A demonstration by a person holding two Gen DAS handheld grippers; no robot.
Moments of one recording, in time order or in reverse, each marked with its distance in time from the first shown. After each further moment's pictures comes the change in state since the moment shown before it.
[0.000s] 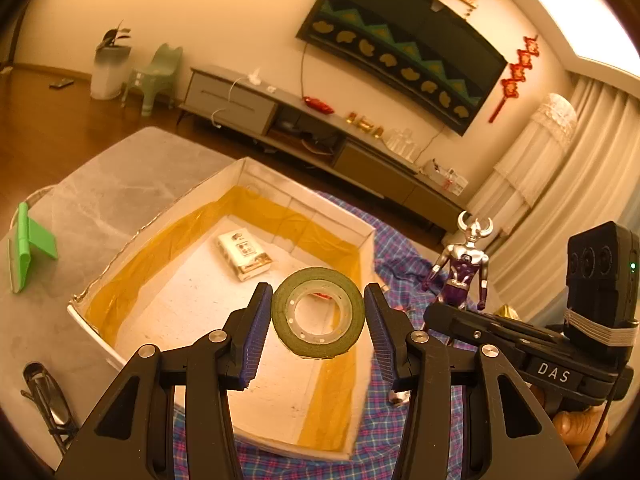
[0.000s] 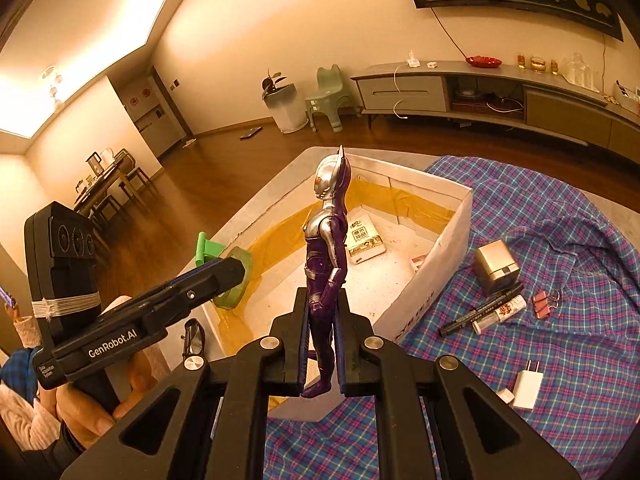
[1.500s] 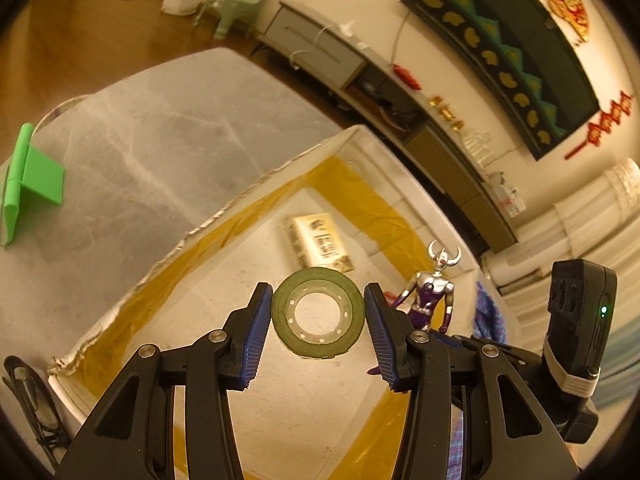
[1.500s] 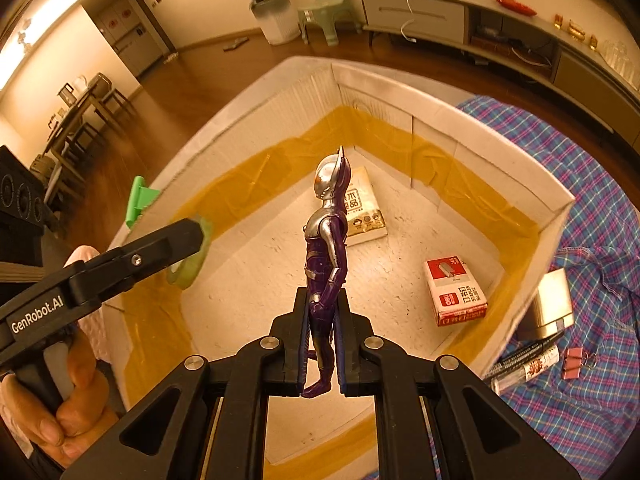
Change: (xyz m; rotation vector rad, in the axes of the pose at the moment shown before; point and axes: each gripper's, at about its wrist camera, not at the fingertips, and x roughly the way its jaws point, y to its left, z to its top) left arm 0.089 0.090 0.033 -0.295 0.174 0.155; right arm 0.173 -0.022 0.049 -0.069 0.377 -0.069
